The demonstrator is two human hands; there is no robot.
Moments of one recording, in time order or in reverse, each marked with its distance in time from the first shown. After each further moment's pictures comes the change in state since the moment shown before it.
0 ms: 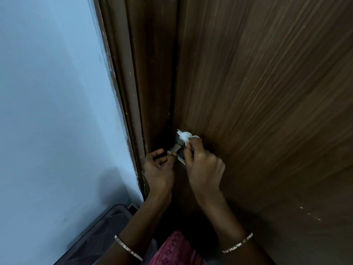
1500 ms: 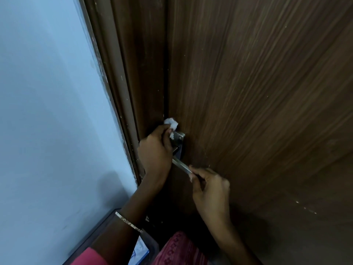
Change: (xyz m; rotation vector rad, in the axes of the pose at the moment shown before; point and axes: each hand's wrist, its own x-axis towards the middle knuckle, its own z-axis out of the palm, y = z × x) left_hand 0.027 0.045 0.014 0.799 0.086 0.821; right_hand -0.053 0.021 -0.030 0.502 -0.352 0.337
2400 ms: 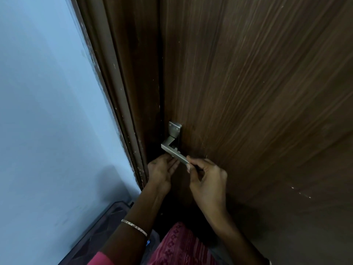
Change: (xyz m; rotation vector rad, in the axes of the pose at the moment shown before) left_hand -0.061 -0.053 0.043 -1.173 -0.351 -1.120; right_hand -0.002 0.004 0.007 0.117 0.060 0.026
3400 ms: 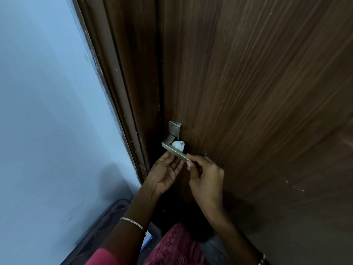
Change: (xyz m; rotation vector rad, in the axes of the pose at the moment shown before) left_hand -0.002 0.002 -0.011 -0.168 -0.303 -0.195; right_hand -0.005 -0.006 -0.001 -0.004 0.037 -0.015
